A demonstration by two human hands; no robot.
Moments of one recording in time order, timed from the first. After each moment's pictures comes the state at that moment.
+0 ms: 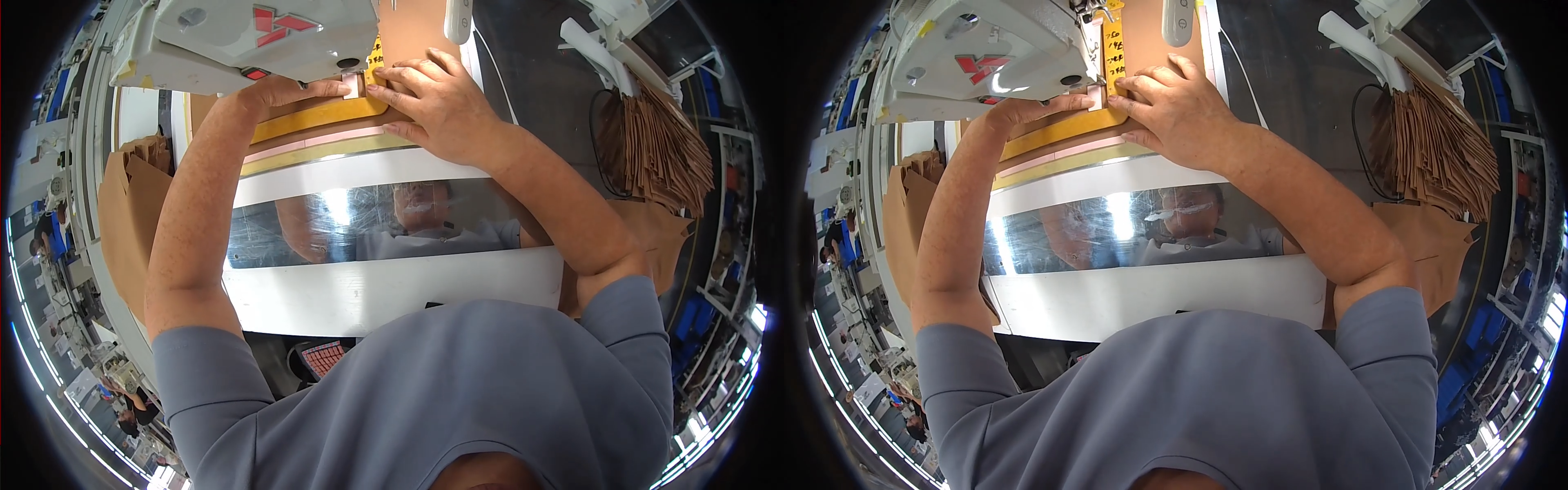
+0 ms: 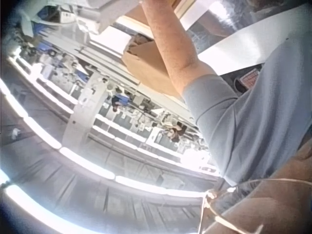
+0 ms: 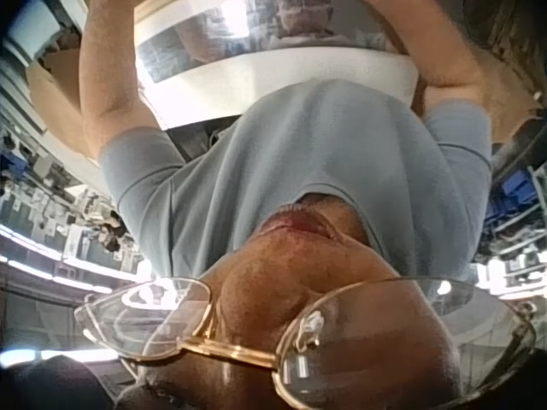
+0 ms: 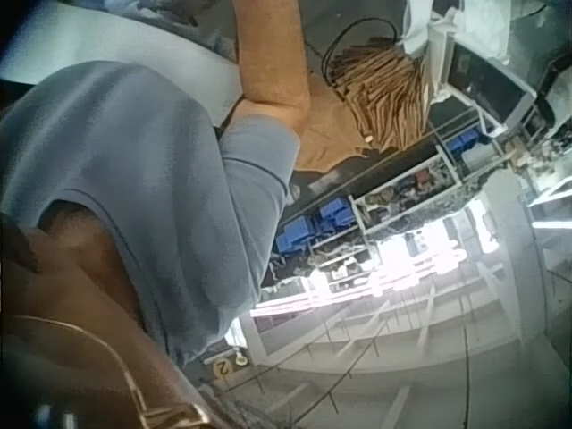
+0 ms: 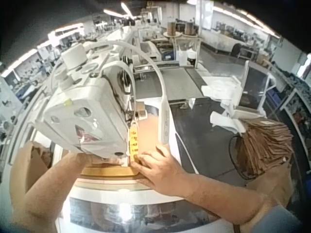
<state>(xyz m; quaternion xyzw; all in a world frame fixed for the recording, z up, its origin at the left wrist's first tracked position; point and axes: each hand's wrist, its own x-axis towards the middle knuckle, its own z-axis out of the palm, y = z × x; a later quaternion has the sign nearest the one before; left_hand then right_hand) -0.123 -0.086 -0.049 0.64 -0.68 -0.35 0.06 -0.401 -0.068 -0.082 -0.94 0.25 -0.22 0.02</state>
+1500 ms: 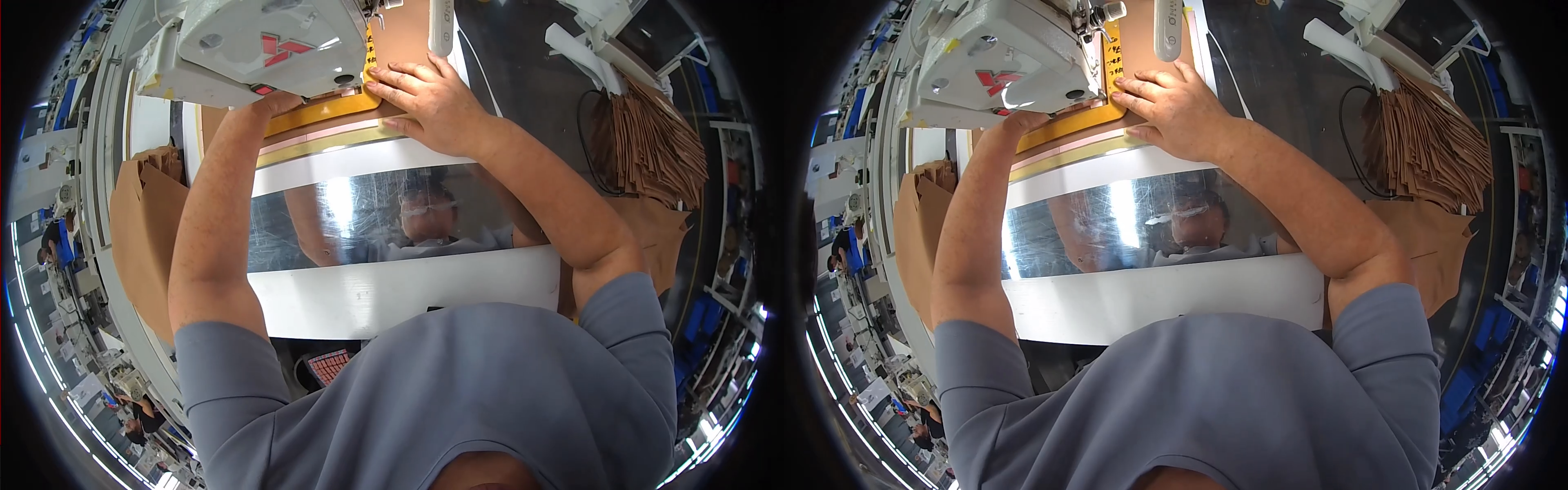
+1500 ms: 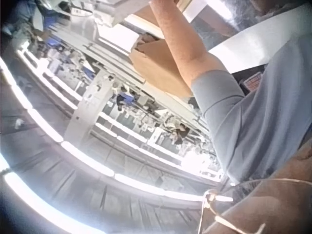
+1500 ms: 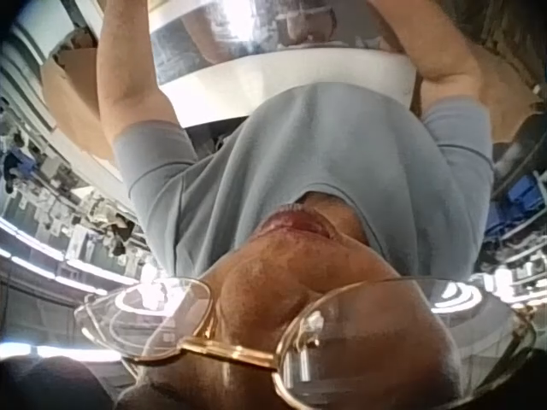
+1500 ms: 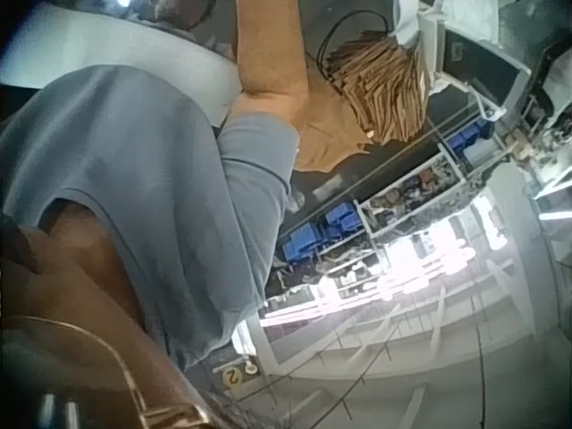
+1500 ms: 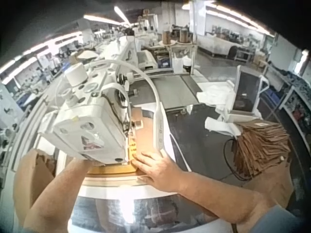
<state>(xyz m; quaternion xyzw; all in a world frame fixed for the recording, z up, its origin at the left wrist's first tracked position) -0.046 -0.117 -0.125 0.51 -0.82 0.24 -0.10 -0.403 -0.083 -0.087 -0.94 0.27 -0.22 0.01</state>
